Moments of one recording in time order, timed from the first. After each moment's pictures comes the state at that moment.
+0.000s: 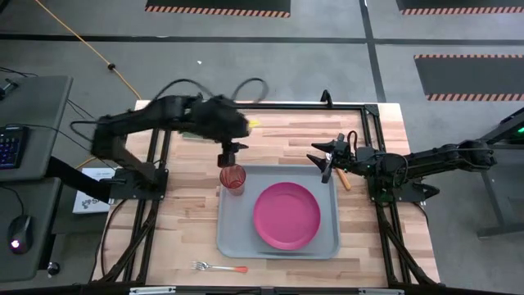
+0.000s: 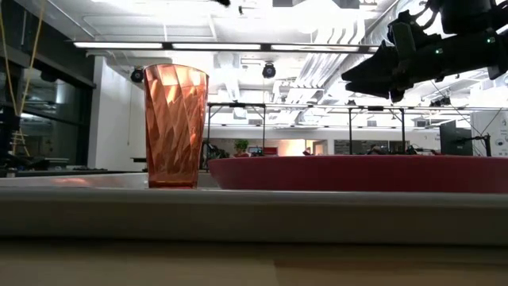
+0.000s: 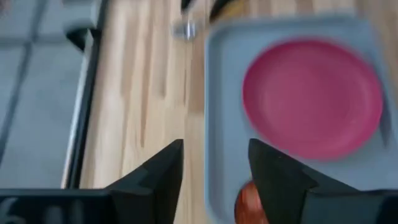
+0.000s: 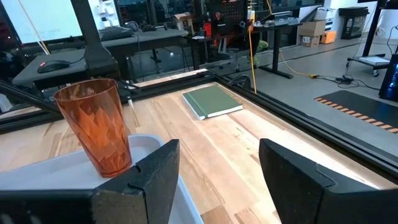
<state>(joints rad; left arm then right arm) 0.09 1.54 1.82 -1.13 -0.08 0.16 -0.03 0.88 0.20 0.58 0.36 0.13</state>
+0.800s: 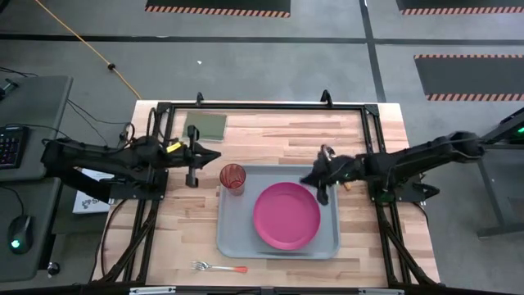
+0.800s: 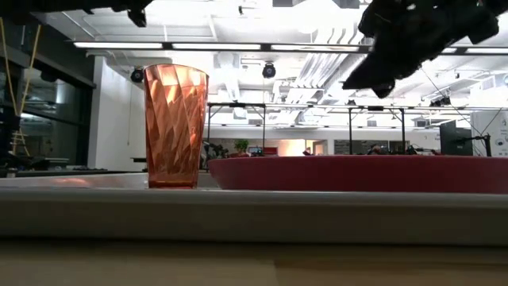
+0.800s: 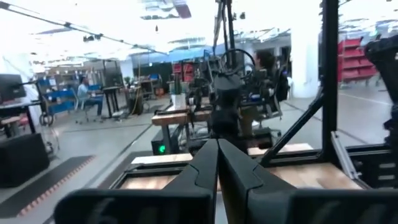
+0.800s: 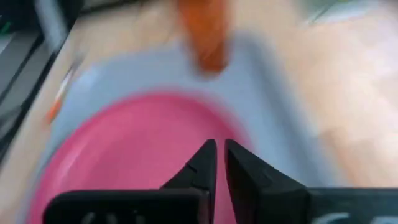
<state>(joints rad) -0.03 0.68 0.40 0.46 -0.08 0.14 0.13 1.08 0.54 0.00 0.09 0.27</state>
